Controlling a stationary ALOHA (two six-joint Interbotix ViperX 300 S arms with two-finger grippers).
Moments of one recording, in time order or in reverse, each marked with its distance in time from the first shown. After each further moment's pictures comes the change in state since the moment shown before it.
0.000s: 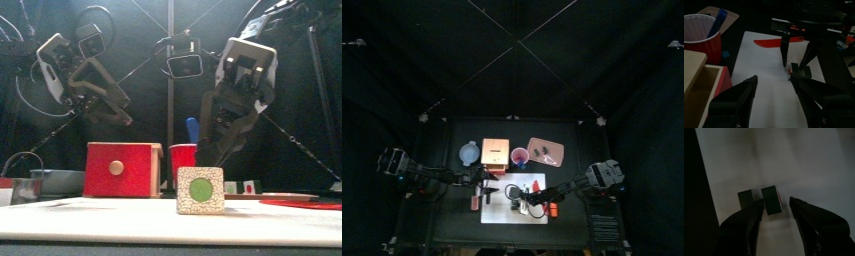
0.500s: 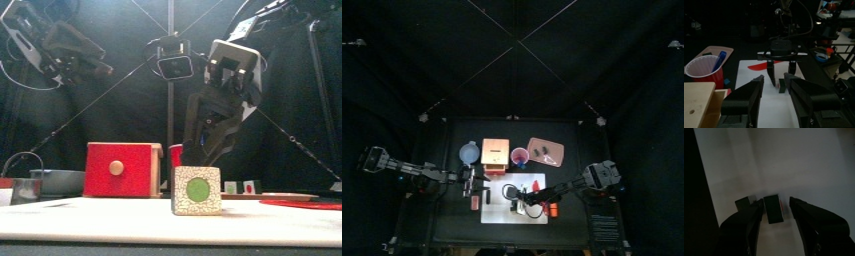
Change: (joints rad) left arm -0.003 -0.262 0.115 0.110 0.000 0.000; right arm -0.009 0.023 -0.026 0.023 0.014 0.002
